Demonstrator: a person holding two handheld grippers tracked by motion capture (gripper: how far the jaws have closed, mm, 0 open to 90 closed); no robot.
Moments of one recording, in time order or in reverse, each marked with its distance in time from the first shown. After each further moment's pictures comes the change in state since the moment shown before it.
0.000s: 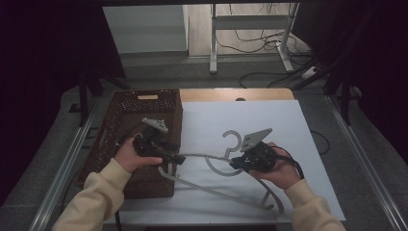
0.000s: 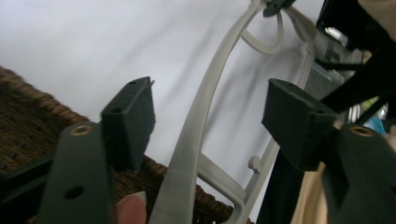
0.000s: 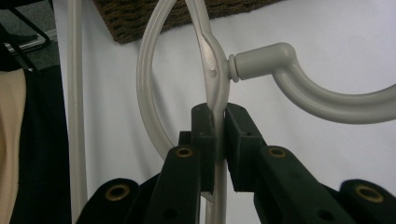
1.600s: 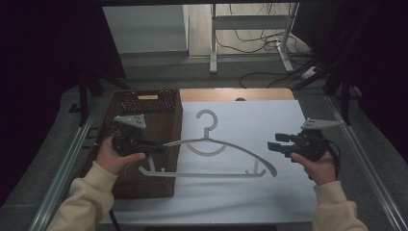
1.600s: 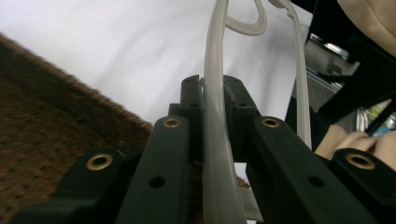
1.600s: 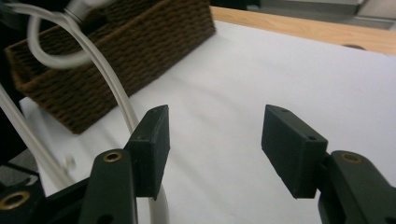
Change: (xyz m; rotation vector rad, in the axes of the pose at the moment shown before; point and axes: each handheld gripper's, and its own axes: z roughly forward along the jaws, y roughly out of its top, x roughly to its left) left arm 0.000 -0.025 -0.057 -0.163 0.050 0.034; right arm -0.059 -0.081 -0.085 -0.370 -0.145 0.438
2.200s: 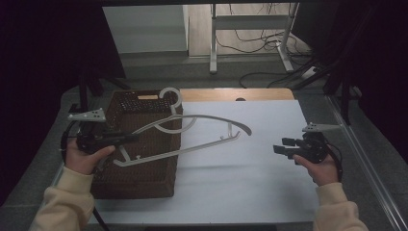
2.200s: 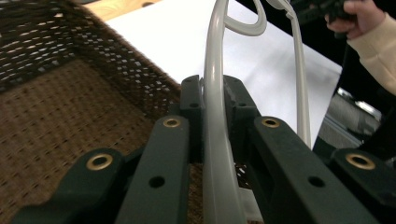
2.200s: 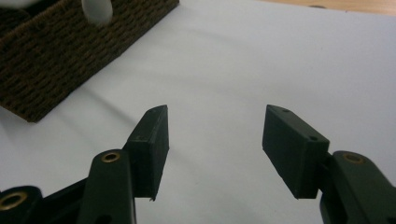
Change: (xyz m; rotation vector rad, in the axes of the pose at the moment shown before) left arm 0.021 -0.042 -0.062 -0.198 0.147 -0.125; right arm -0.021 -0.021 0.005 0.084 -0.098 0.054
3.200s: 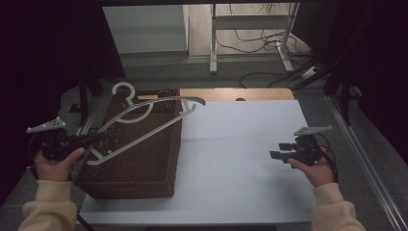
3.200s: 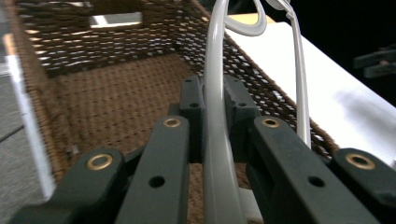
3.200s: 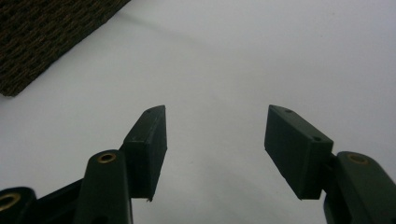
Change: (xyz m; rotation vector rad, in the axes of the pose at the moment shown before) left arm 0.043 -0.057 -0.048 -0.147 0.254 -0.192; right arm 0.001 -0.008 0.016 0.101 -0.024 -0.011
